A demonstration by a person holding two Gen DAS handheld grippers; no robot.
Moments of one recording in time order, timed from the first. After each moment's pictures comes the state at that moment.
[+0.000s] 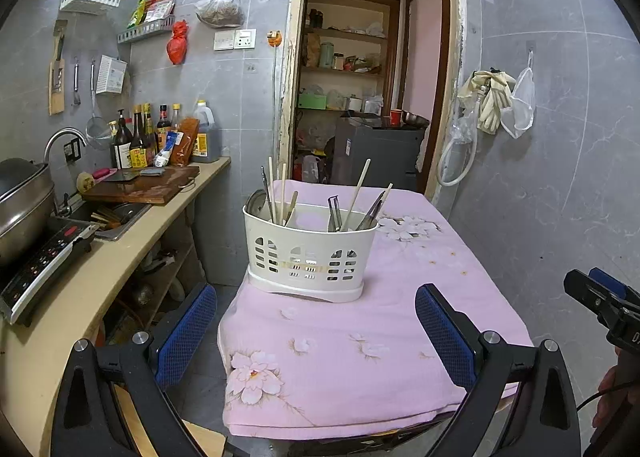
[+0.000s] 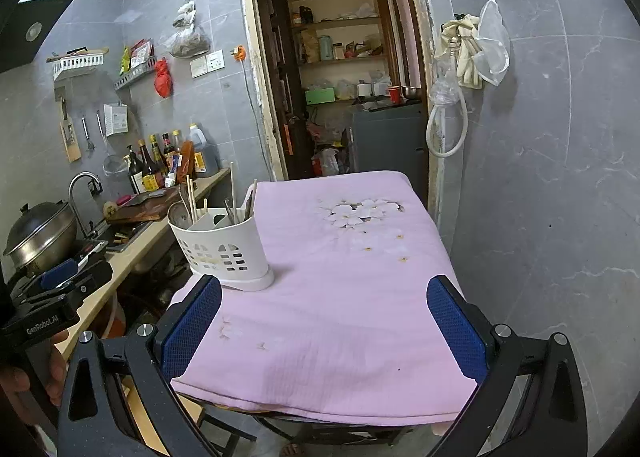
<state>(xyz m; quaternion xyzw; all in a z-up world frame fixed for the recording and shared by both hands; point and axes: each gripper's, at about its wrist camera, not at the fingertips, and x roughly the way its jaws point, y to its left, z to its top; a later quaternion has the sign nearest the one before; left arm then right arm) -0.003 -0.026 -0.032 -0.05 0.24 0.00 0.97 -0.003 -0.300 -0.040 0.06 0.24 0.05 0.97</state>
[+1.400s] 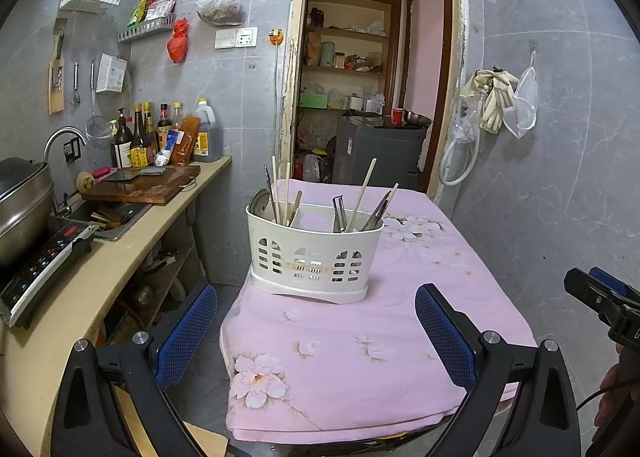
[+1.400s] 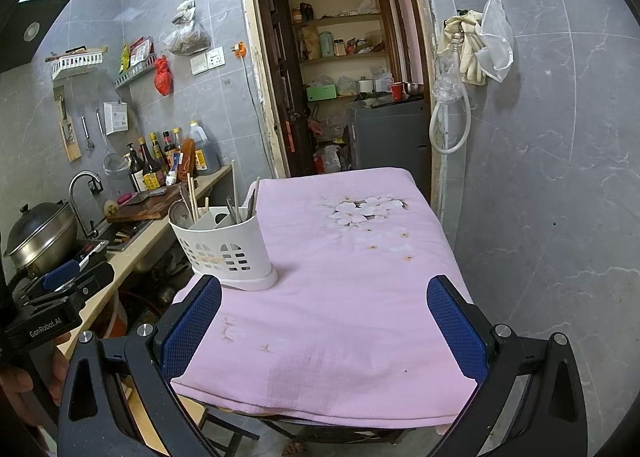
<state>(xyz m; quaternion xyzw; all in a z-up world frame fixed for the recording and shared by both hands) 0.003 -0.021 -0.033 -0.05 0.24 0.01 0.97 -0.001 -0.297 -0.041 0.07 0.25 0.05 0.96</state>
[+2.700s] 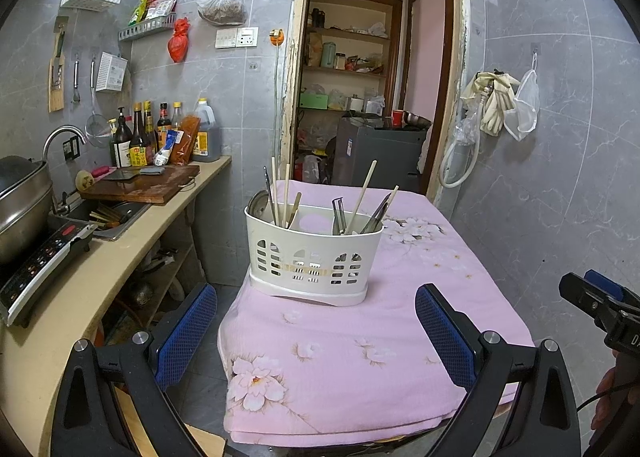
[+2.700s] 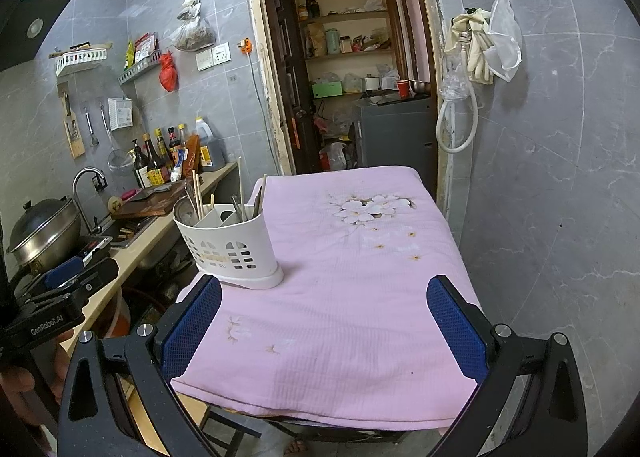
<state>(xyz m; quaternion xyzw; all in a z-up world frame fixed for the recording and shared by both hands) 0.003 -0.021 -0.033 -0.05 0.24 0.01 0.97 0.004 -0.288 -0.044 0.06 0.26 0.06 0.96</state>
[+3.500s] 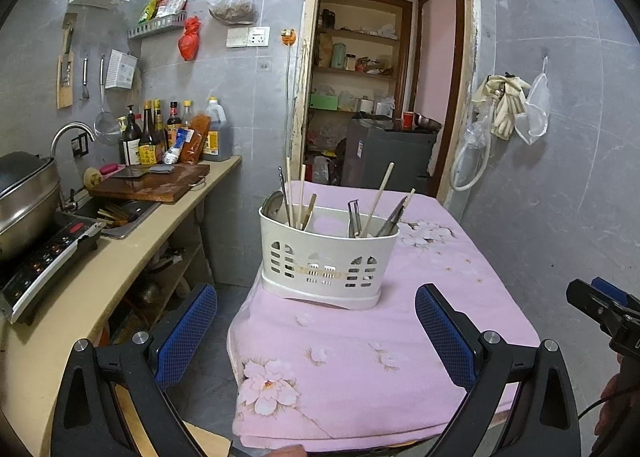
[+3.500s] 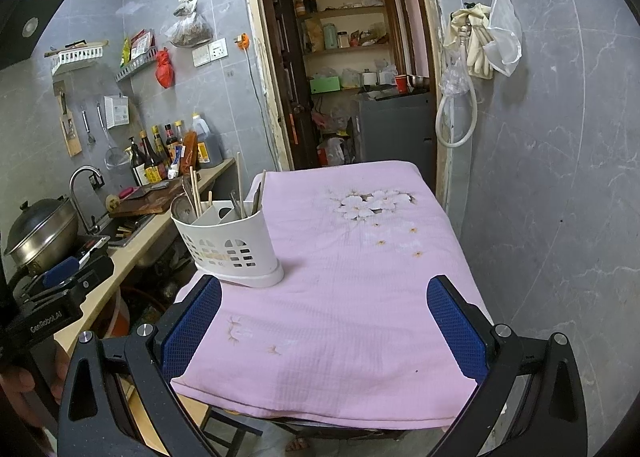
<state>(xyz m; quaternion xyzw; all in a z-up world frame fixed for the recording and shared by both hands) 0.008 -0.015 -0.037 -0.06 0.24 0.02 0.97 0.013 -0.286 -0.049 0.07 0.27 0.06 0.96</state>
